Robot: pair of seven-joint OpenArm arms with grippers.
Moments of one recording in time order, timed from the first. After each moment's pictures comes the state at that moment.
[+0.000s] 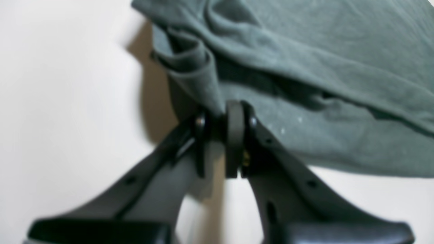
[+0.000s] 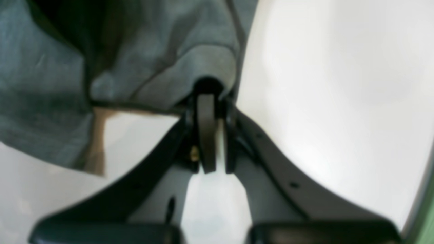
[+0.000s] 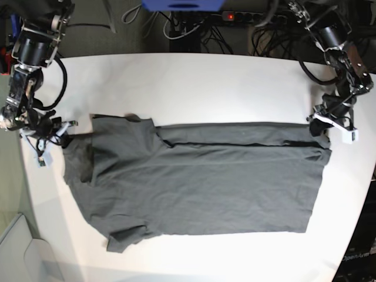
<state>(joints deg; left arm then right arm) -4.6 -13.0 -40.8 62.3 -20.9 -39.6 35.0 8.2 17.5 24.6 69.1 8.8 39.7 -46.5</state>
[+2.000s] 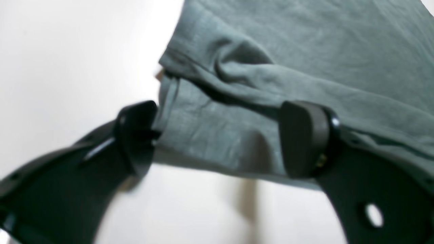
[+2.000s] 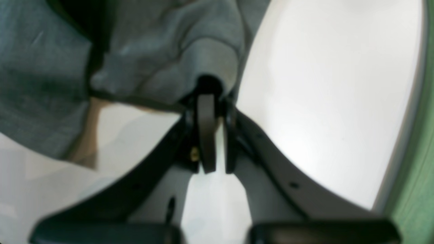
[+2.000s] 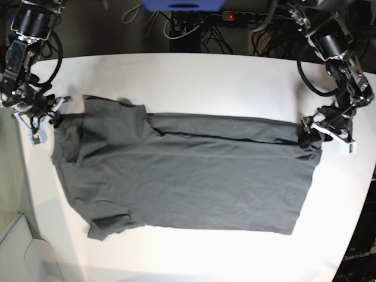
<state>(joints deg) -7.7 -13.1 -38.8 63.1 -20.3 -39.4 38.3 -2.5 17.1 27.5 80.2 8.4 39.7 -47.7</state>
